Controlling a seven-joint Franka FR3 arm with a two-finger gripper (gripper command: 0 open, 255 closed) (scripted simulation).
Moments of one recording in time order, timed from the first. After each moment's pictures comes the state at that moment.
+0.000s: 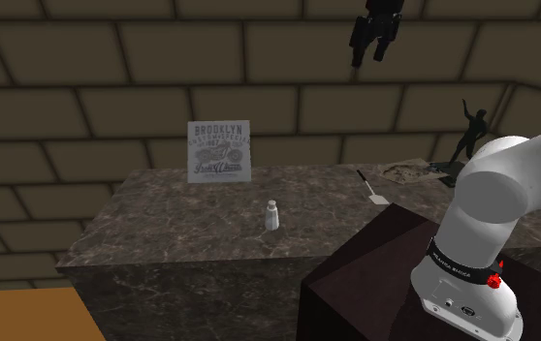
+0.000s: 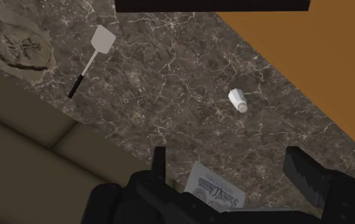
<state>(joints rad) 0.02 -0.82 -0.03 -2.26 -0.10 1.62 0.01</state>
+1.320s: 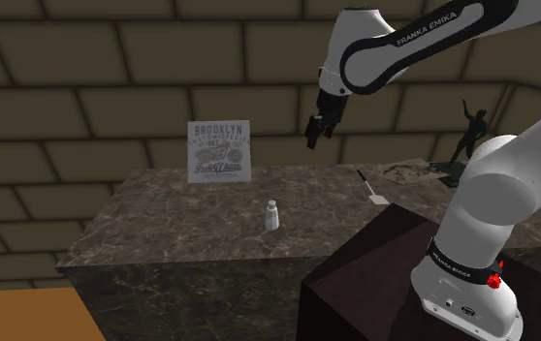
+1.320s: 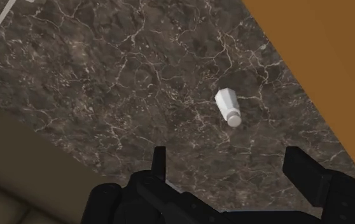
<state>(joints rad) 0.10 -0.60 -0.01 -2.71 -0.08 2.34 0.00</state>
